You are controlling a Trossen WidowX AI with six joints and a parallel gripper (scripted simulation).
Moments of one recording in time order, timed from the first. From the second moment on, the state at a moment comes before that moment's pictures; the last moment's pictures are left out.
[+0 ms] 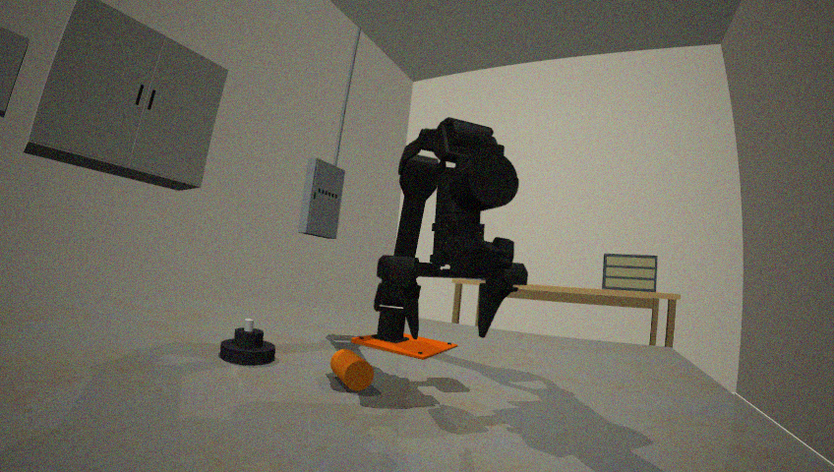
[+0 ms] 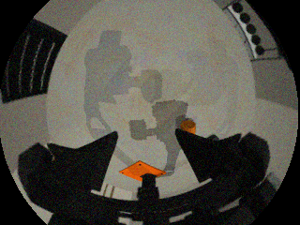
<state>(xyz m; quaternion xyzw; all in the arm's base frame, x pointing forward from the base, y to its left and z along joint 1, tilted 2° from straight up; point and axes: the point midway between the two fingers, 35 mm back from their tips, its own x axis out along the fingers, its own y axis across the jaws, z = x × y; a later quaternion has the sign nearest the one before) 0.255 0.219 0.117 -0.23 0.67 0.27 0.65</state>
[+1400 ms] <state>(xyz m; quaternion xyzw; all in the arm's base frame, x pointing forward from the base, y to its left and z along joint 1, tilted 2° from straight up) 0.302 0.115 0.066 -0.35 0.66 0.31 0.58</state>
